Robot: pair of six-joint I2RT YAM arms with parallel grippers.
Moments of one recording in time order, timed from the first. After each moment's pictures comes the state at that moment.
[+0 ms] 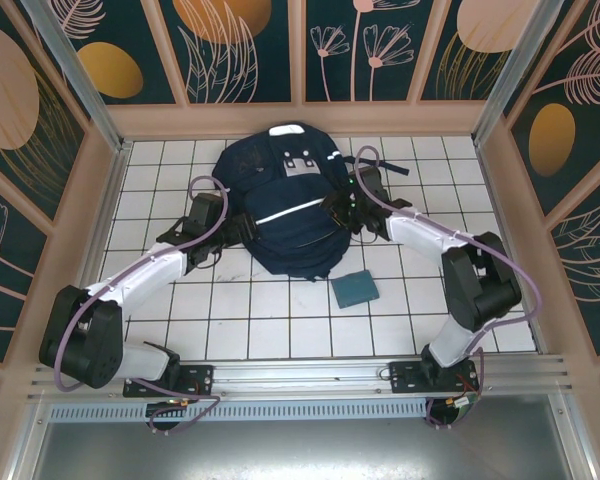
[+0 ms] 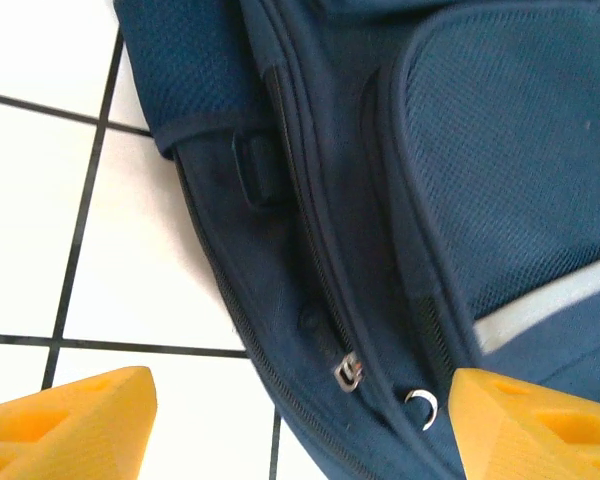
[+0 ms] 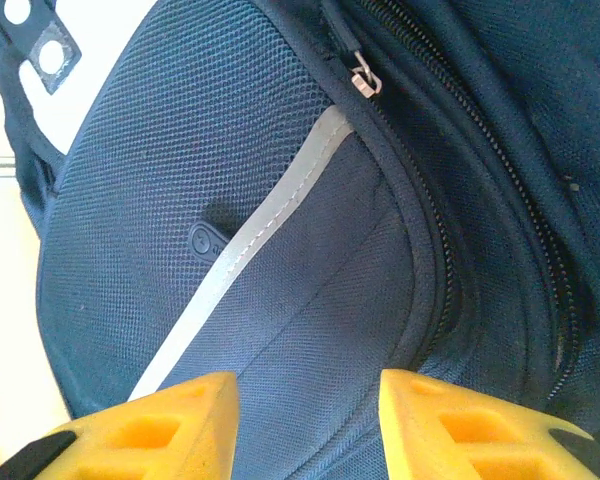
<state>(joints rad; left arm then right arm) -0.40 1.37 0.80 -0.22 -0.01 -0.64 0.47 1.69 1.10 -0.18 -0.22 1.04</state>
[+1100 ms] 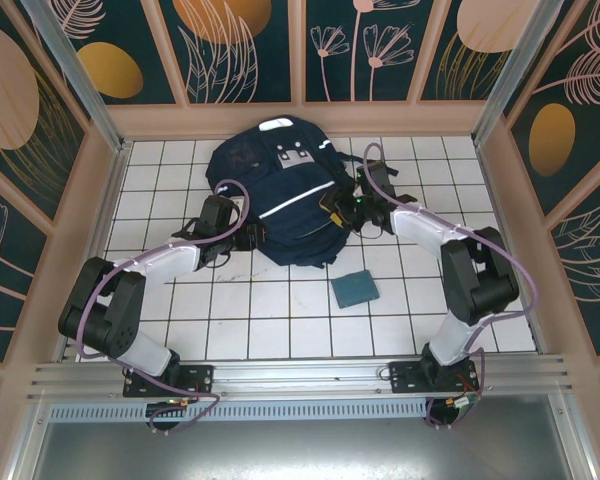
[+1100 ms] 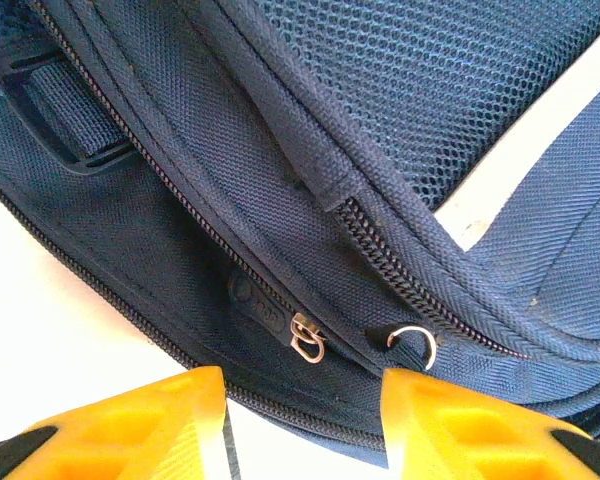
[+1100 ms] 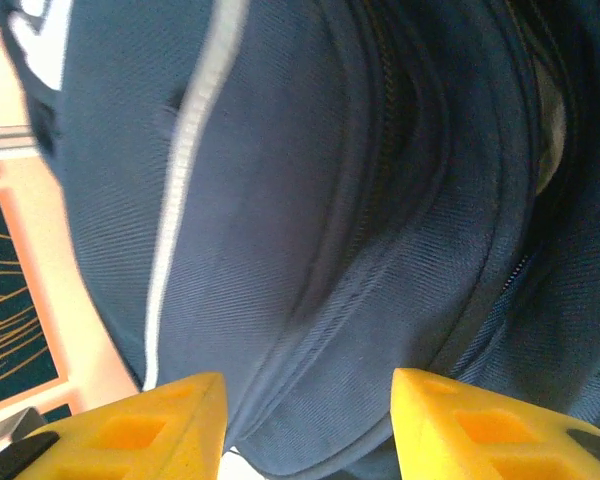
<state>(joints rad) -0.40 1.54 0.79 -0.05 0.18 -0.40 0.42 1.73 1.11 -0.18 -0.43 1.10</state>
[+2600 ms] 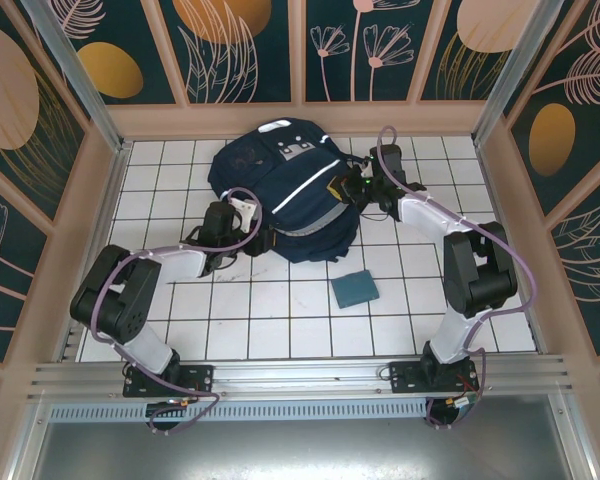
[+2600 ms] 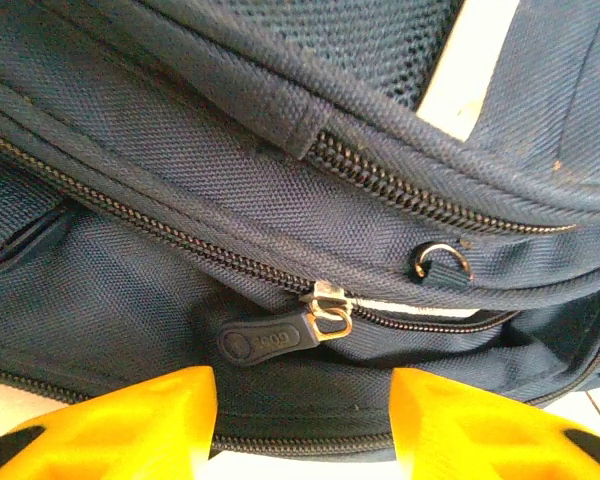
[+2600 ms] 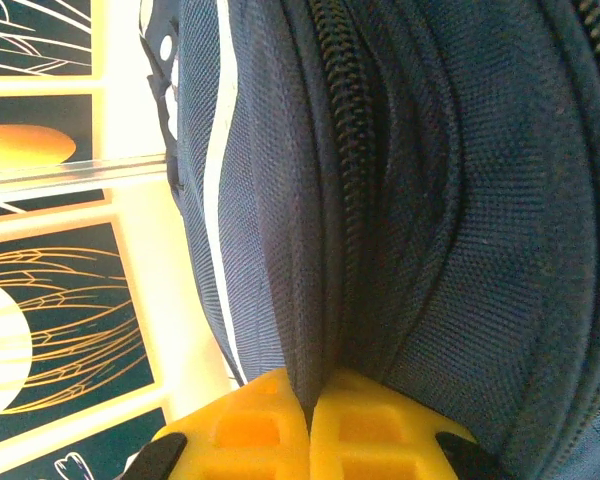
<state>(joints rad) -0.41 1.65 0.71 0.28 0.34 -0.23 0.33 1.75 1.21 -0.10 -0.53 1.14</state>
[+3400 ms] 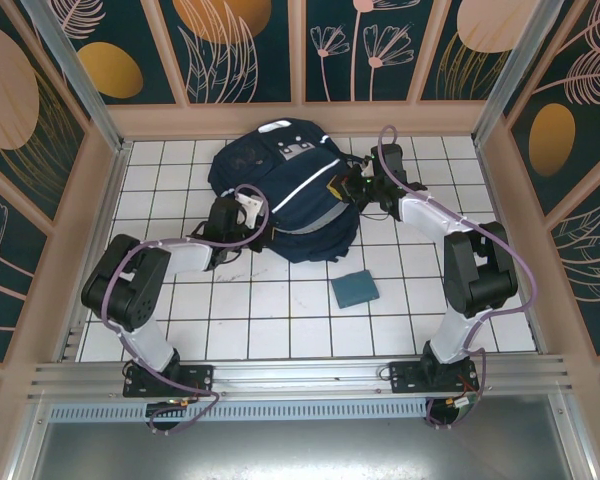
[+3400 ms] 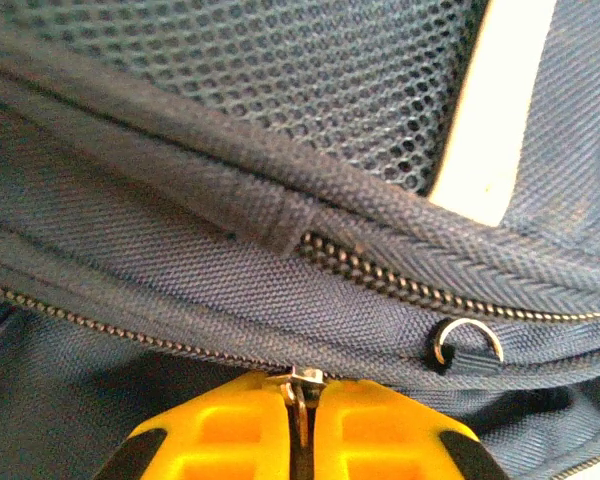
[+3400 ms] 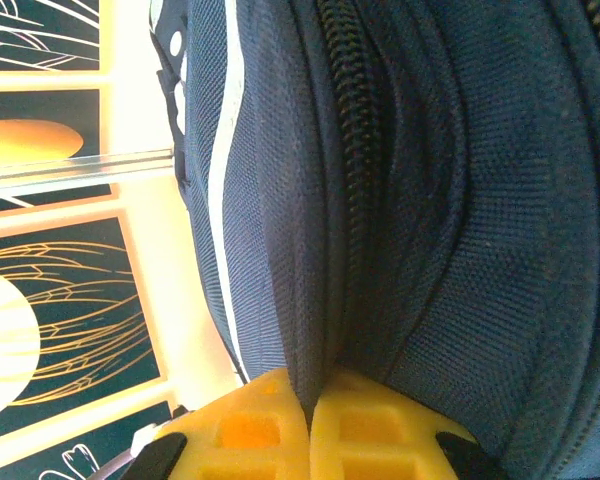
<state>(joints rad) -0.41 1.72 0.76 0.31 0.36 -0.19 0.33 1.75 1.21 -0.09 -0.55 1.14</state>
